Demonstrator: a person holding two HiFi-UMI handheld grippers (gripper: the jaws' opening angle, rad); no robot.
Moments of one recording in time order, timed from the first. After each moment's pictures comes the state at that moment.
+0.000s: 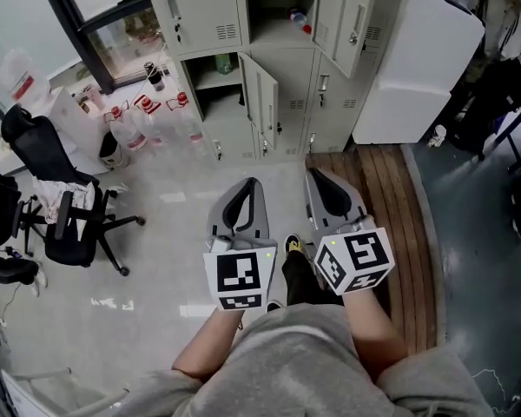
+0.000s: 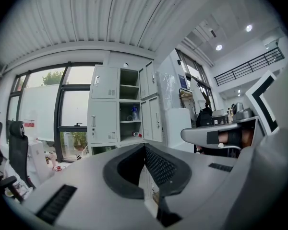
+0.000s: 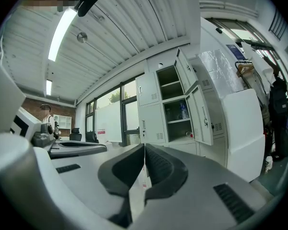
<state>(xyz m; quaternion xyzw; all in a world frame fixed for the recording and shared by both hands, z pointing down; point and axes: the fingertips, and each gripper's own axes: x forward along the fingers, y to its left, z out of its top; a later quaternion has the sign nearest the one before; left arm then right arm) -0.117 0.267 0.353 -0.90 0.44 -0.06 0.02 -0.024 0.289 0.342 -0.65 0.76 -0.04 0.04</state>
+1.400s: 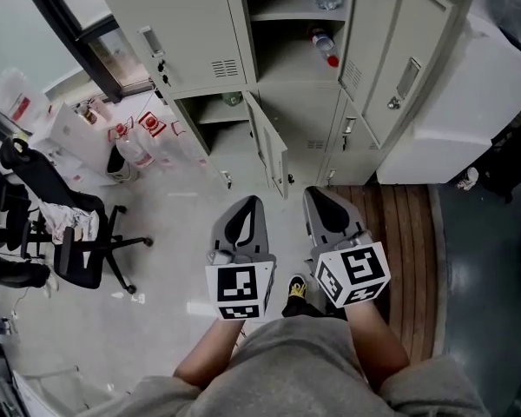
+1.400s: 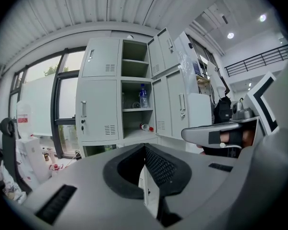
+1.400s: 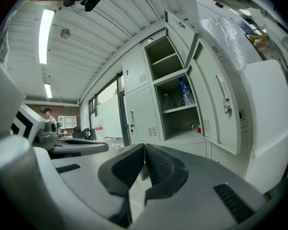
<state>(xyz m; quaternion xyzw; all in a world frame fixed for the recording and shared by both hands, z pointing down) -0.013 0.026 0.384 -0.87 0.47 -0.12 -0.02 0.081 0.040 0.376 -0.60 0.80 -0.09 0.02</state>
